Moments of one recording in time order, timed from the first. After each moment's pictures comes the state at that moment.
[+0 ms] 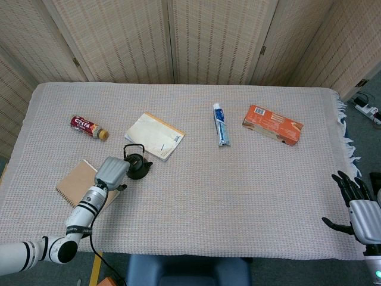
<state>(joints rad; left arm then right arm) -0.83 -1.36 -0.08 -1.63 0.92 0.98 0.50 0.04 -1.07 0.02 -1.59 -1.54 1.47 0.17</state>
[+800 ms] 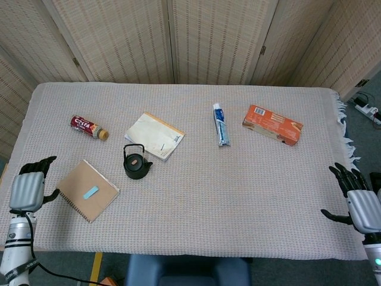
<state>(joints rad) -0.39 -1.20 -0.02 -1.68 1.11 1.49 0.29 0.09 -1.06 0.05 -1.54 -1.52 1.41 0.21</state>
